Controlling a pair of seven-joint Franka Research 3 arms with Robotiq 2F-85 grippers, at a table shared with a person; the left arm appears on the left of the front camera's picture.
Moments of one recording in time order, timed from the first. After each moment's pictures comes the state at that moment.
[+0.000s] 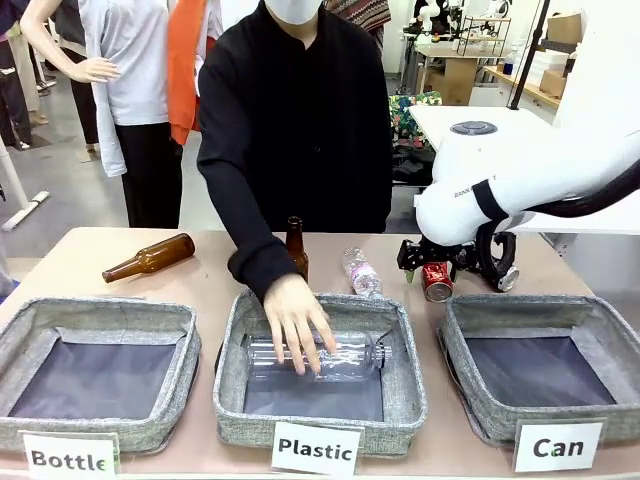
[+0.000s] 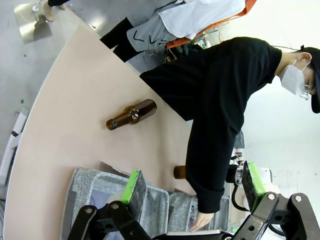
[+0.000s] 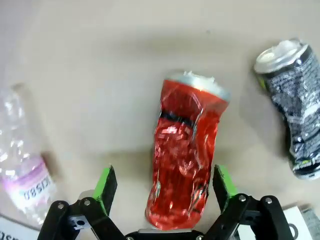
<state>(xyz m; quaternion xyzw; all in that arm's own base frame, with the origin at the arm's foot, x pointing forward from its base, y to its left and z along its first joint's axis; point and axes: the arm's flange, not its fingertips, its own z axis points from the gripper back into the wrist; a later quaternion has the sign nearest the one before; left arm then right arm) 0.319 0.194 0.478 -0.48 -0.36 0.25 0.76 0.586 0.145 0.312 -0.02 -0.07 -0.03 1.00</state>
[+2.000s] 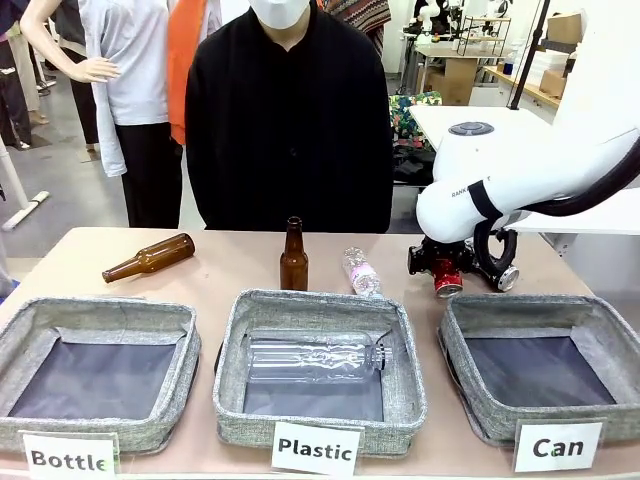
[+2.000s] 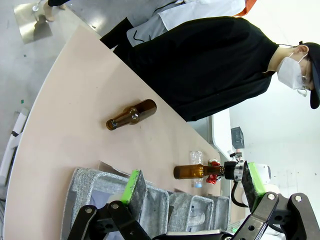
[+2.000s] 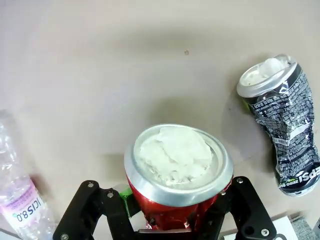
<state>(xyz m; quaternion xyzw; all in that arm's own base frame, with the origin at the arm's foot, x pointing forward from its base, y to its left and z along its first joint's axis) 0.319 0.194 0.478 -0.48 -0.36 0.25 0.76 0.602 0.134 0.310 -0.03 -0.08 -0.04 1.00</state>
